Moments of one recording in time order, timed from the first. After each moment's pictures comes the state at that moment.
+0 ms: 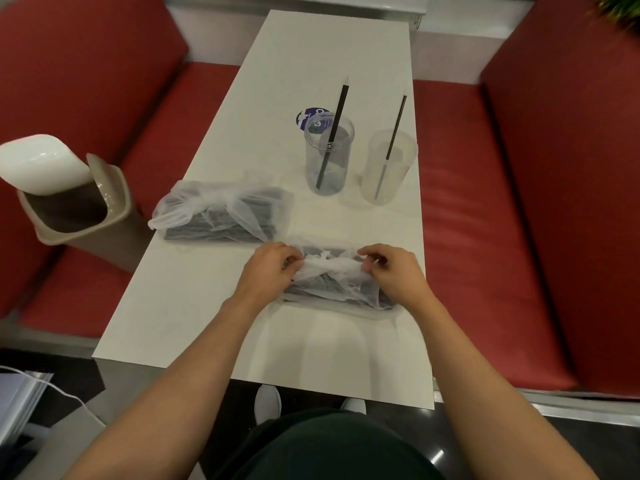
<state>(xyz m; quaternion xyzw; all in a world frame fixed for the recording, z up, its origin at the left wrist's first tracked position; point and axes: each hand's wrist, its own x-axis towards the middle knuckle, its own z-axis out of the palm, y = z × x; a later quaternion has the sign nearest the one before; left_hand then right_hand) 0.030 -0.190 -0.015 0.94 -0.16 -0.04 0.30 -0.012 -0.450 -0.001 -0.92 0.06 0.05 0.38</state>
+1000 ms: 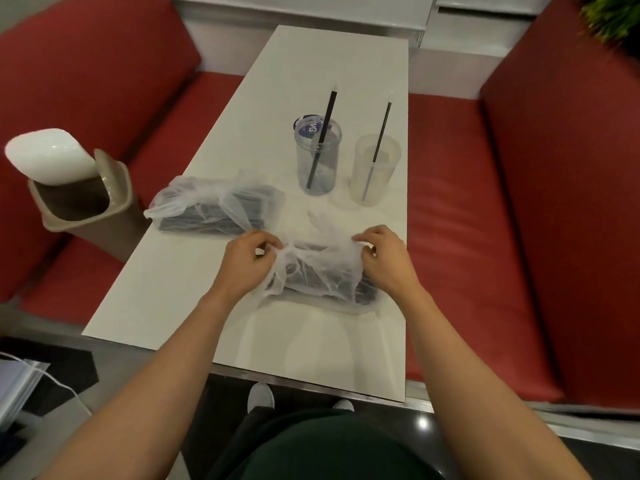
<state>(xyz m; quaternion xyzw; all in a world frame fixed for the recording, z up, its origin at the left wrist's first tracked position) 0.004 -0.195 0.008 0.90 -0.06 0.01 0.43 -0.013 -0.472 0.011 -0.94 0.02 -0.01 0.35</state>
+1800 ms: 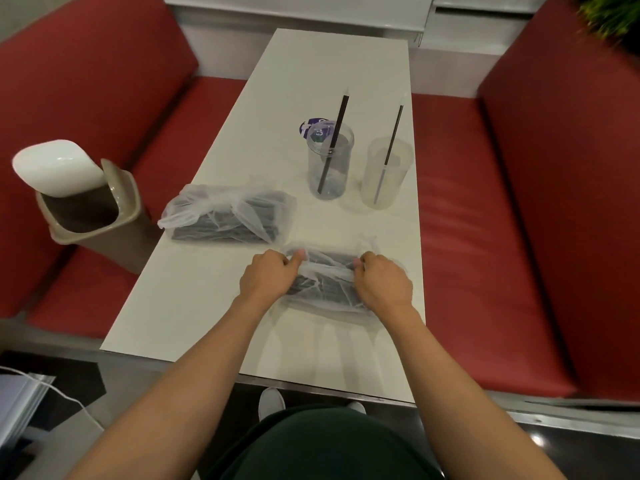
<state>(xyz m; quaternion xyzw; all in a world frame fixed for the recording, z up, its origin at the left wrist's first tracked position) 0.008 -0.204 0.014 0.95 0.07 -0.16 0.27 -0.028 -0.412 -0.001 -0.97 0.13 0.07 0.19</state>
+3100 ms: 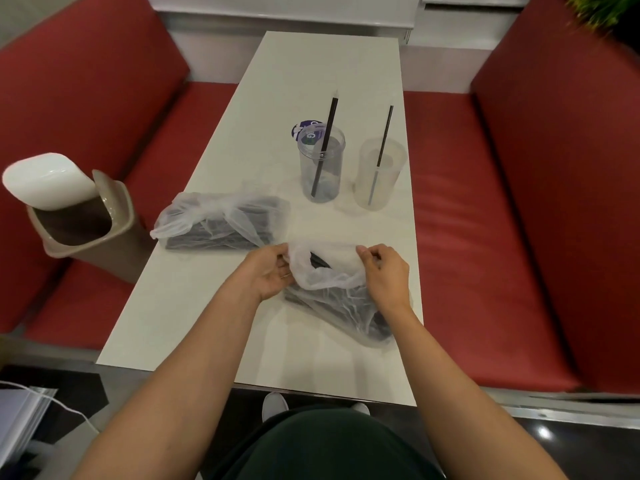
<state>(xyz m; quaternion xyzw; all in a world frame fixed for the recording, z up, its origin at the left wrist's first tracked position) 0.034 -0.216 0.038 0.55 0.27 -0.29 0.73 -0.020 -0.428 -0.010 -0.85 0.21 -0.07 0.48</state>
